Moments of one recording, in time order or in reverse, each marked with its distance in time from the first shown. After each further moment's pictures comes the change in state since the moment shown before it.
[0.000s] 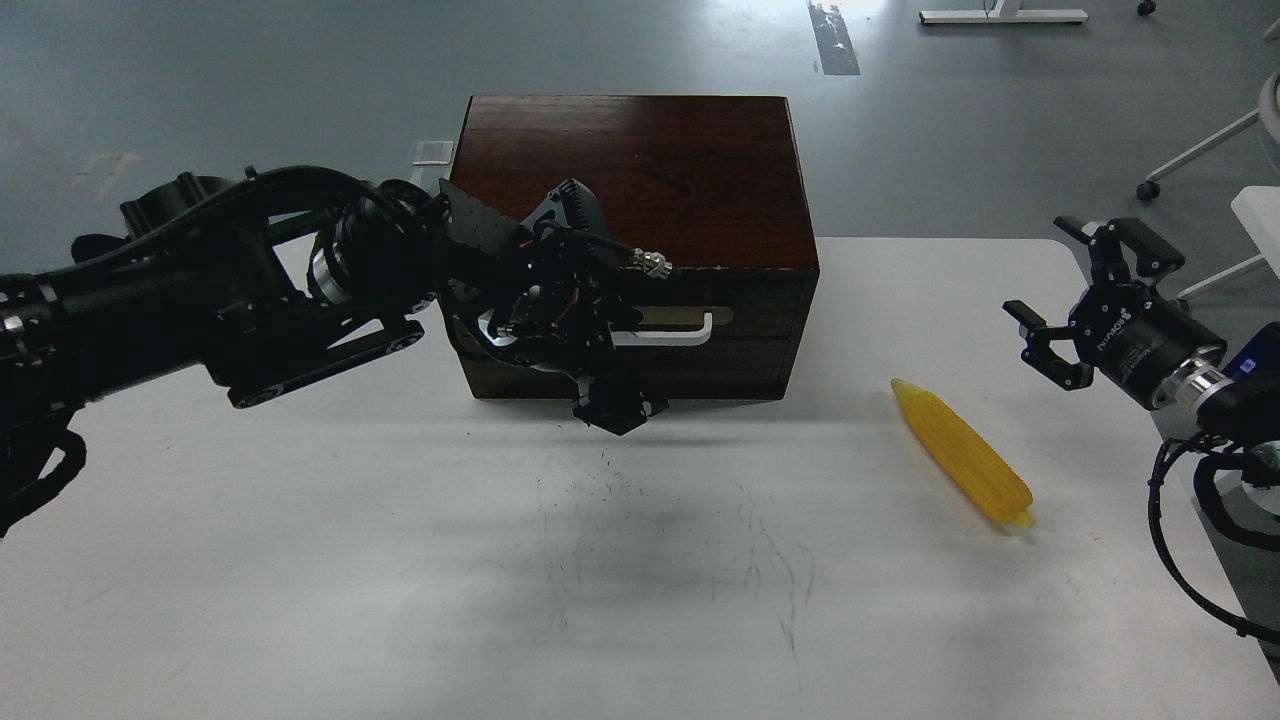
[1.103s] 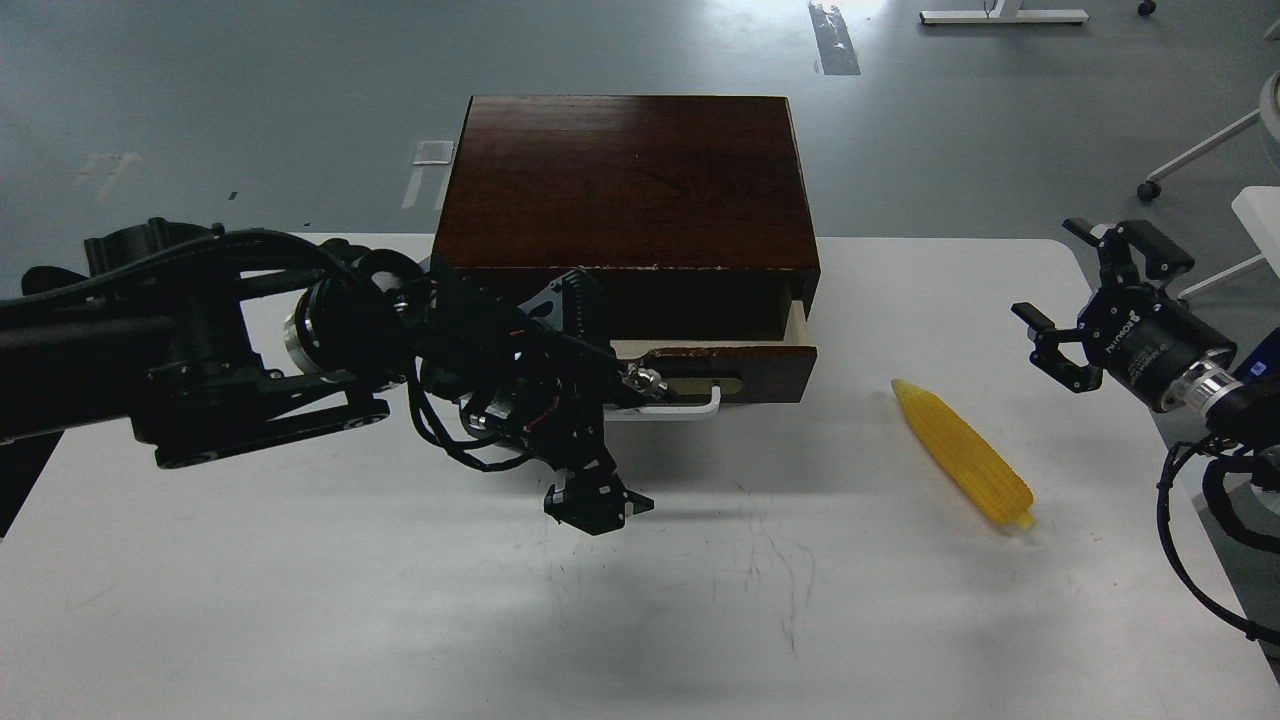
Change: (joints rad) left arm -0.009 0.137 0.080 -0.357 -0.012 0.000 0.000; right arm -0.005 -0.013 0.000 0.002 0.000 0.000 0.000
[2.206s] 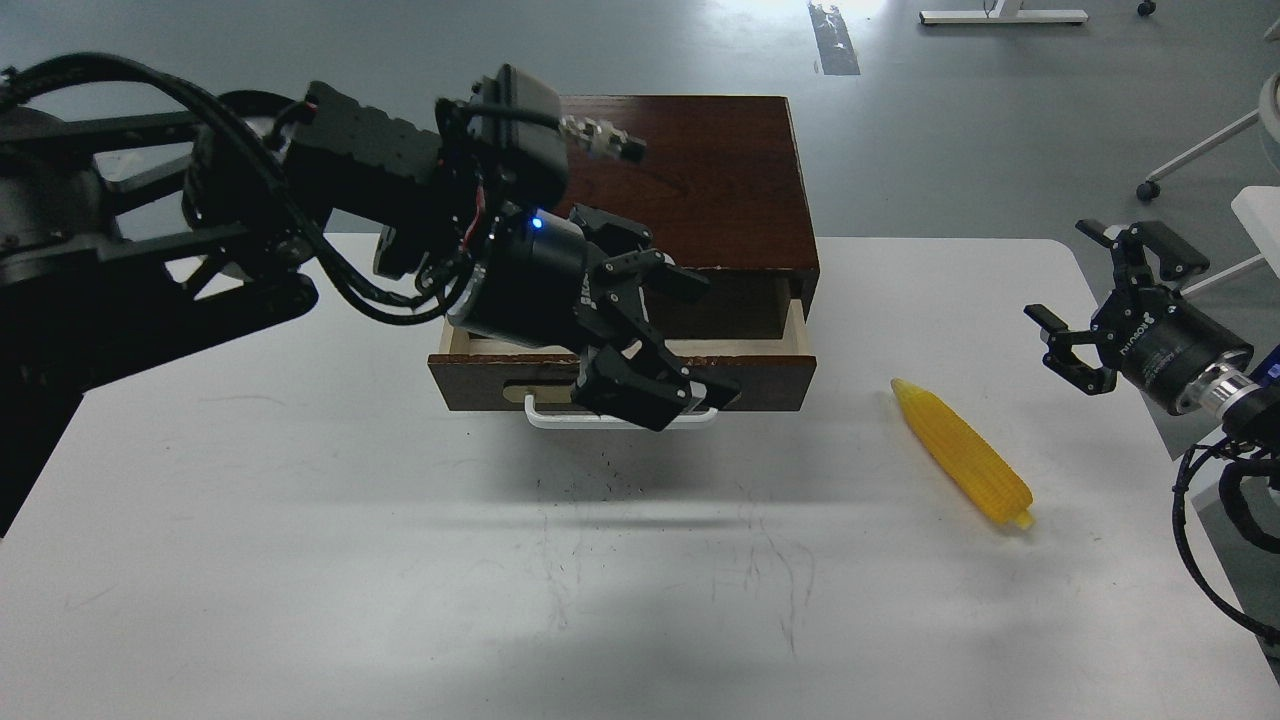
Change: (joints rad) left arm -0.086 0.165 -0.235 -0.045 -0.510 0.001 0.001; right arm -0.006 -0.031 0.000 0.011 -0.001 0.000 0.000
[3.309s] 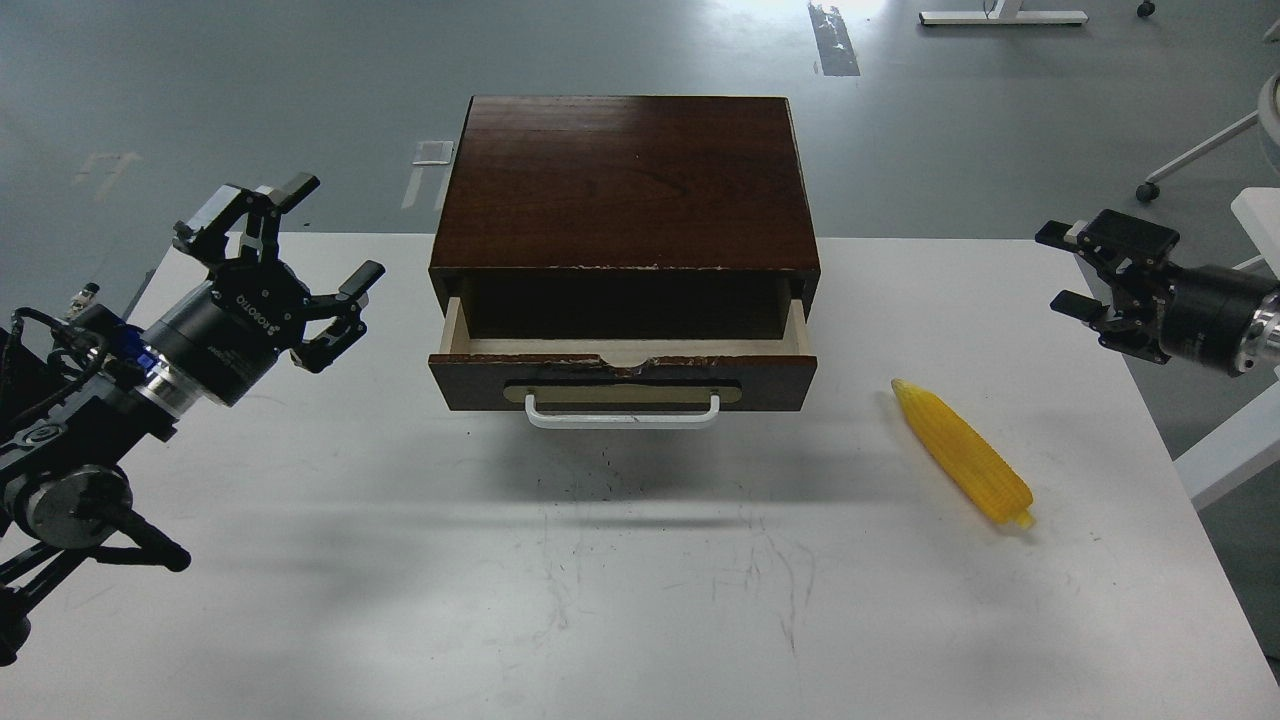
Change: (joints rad) left arm 0.987 0.089 -0.524 0.293 -1.295 0.069 0.000; right arm 0.202 -0.125 -0.003 0.034 -0.895 0.000 0.000
